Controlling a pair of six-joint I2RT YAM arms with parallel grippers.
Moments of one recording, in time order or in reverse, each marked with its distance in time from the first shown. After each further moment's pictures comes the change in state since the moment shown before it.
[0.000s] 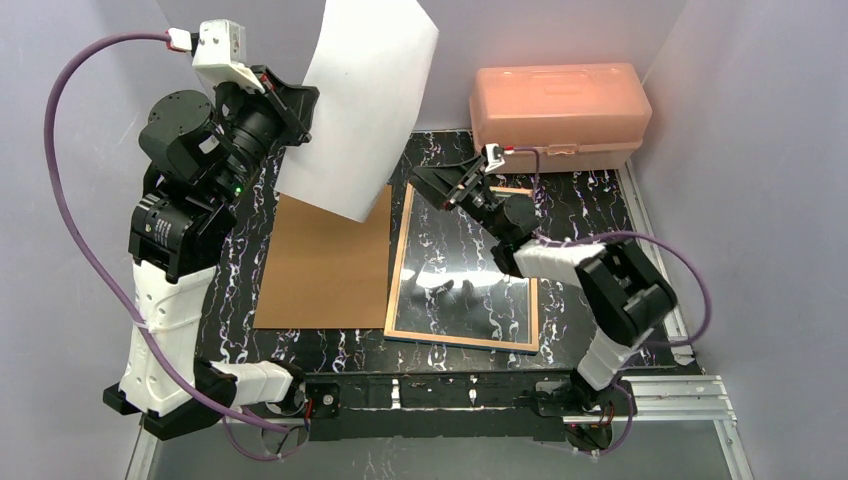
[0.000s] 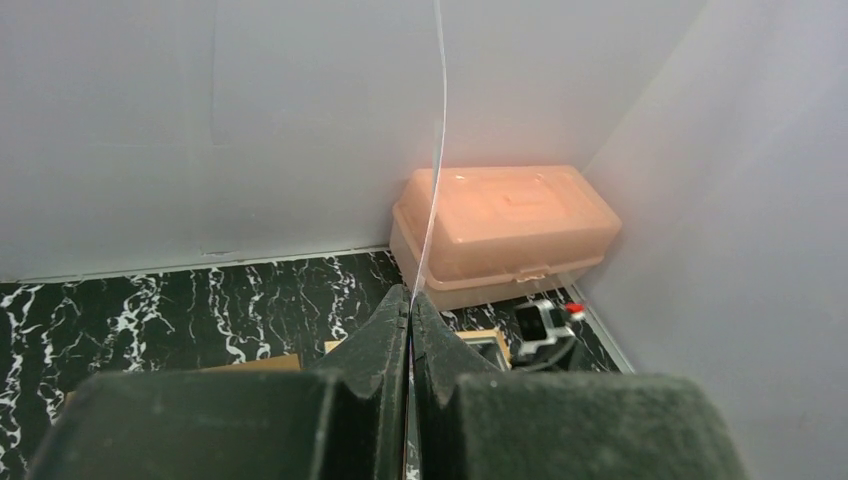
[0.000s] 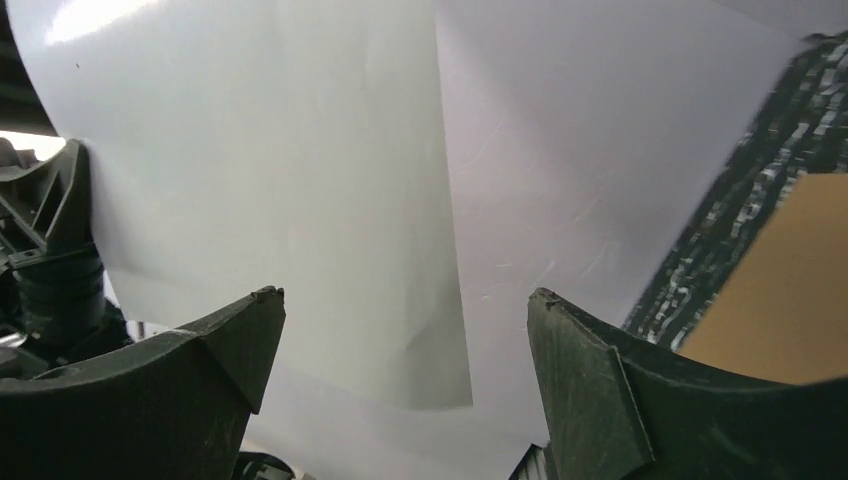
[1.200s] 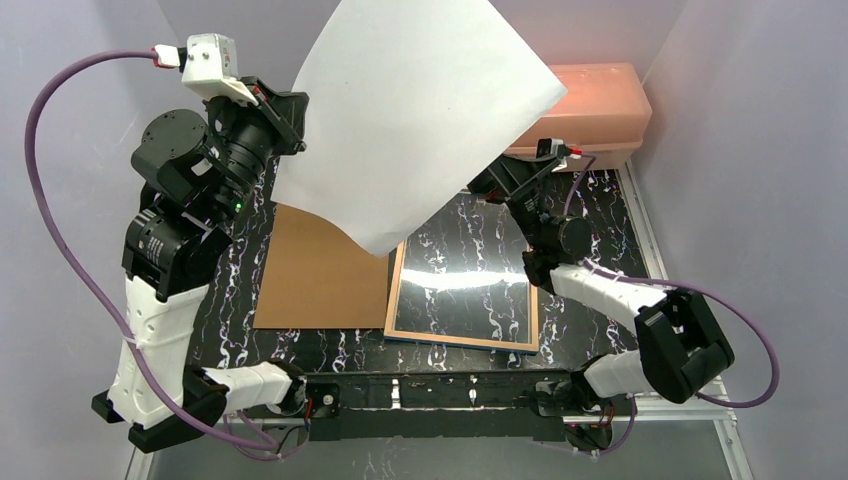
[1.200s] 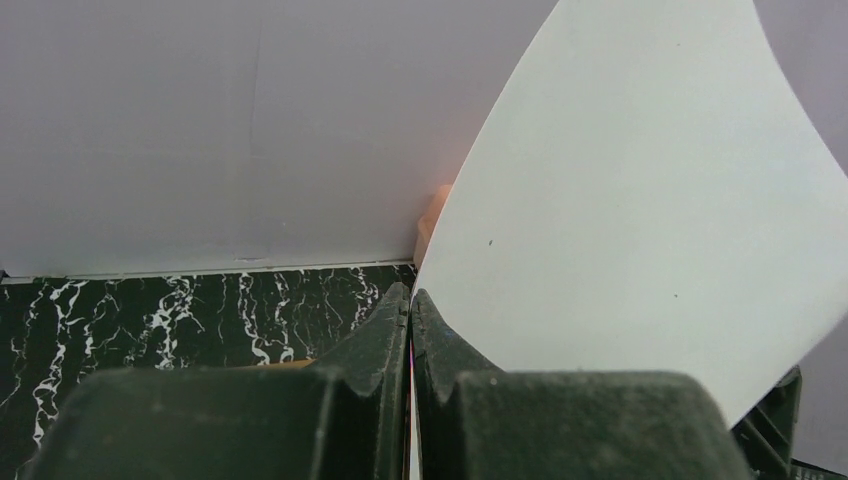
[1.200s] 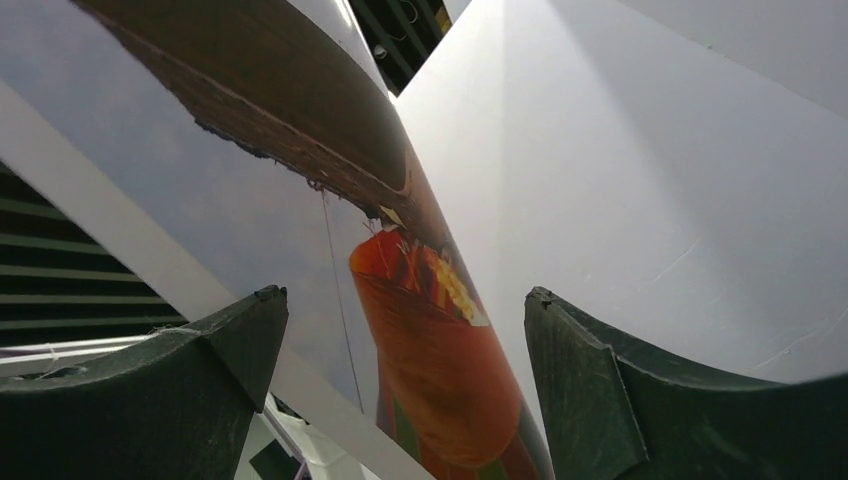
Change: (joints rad) left arm -0.084 -0.060 -0.057 0.034 -0.144 0.032; right arm -0.048 -0.270 -0.076 0.215 0.112 0.127
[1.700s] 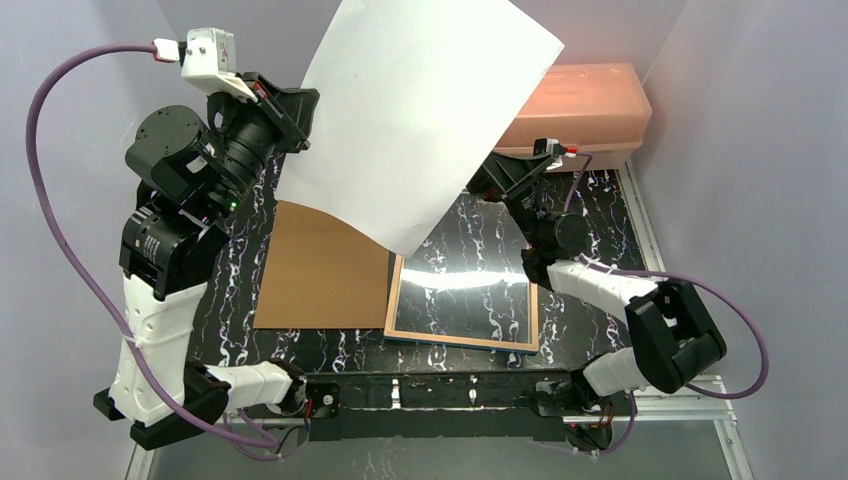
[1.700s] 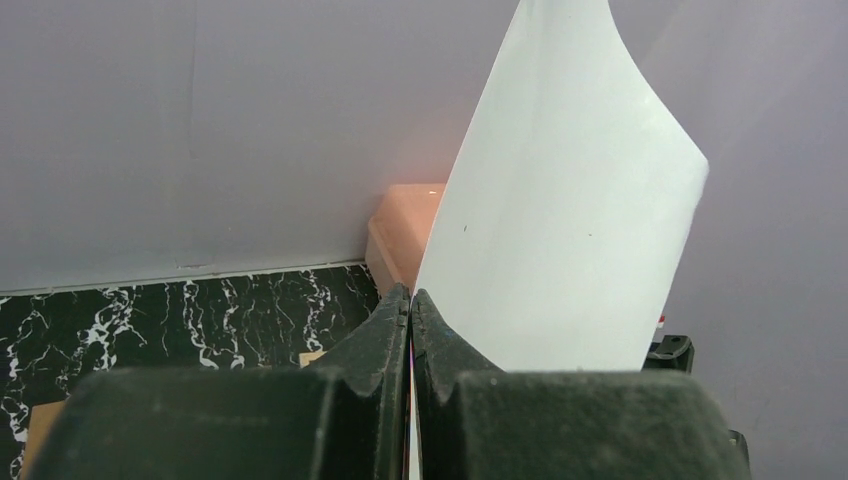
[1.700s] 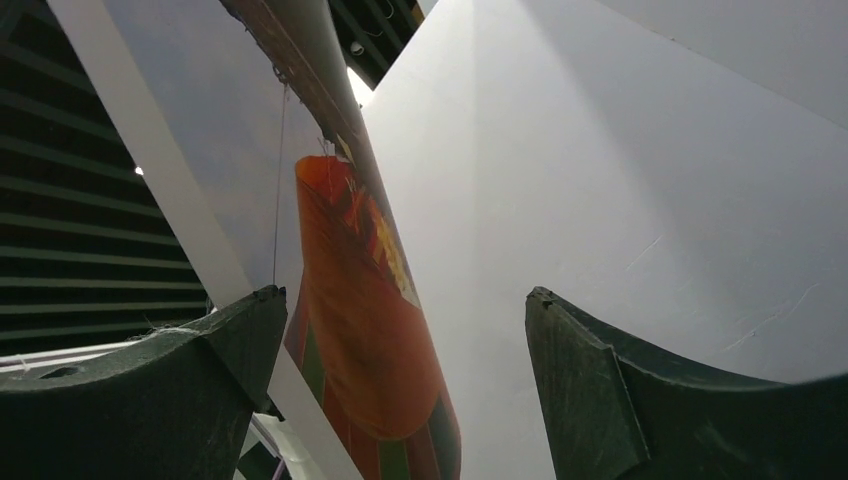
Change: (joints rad) left arm -0.001 0.019 0.048 -0.005 0.092 -0.054; right arm -0.024 0.047 -0.001 0.002 -0.030 0.006
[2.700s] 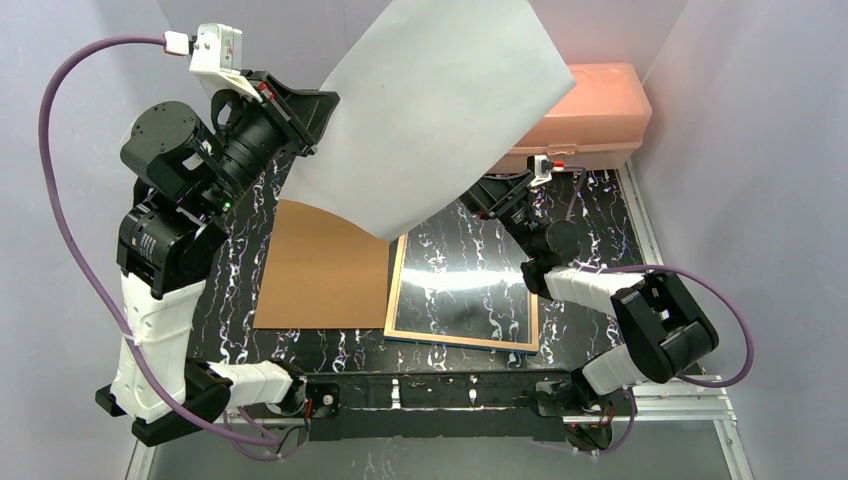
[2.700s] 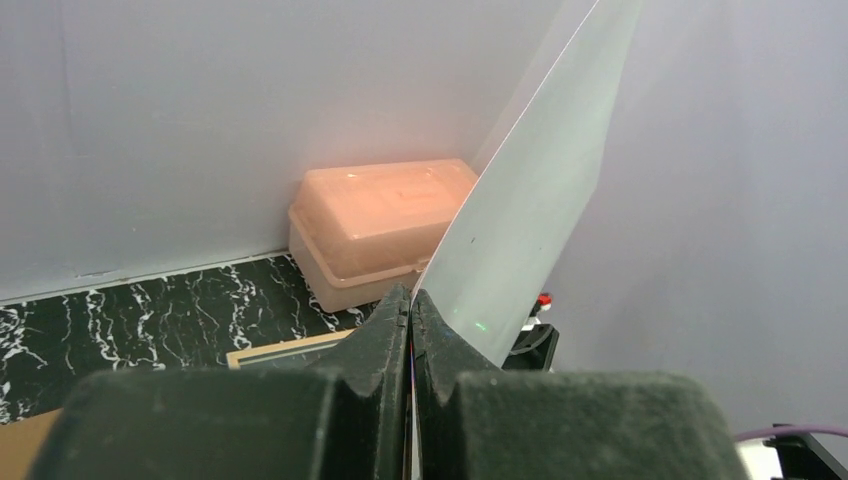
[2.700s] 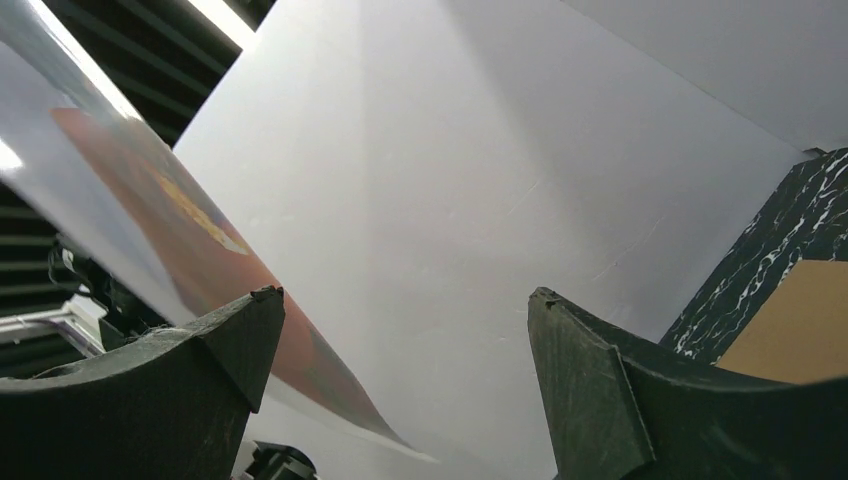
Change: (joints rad) left arm -0.007 0.023 0.047 -0.018 0.174 -0.065; right arm -0.011 0.046 -0.105 0.000 -0.097 -0.174
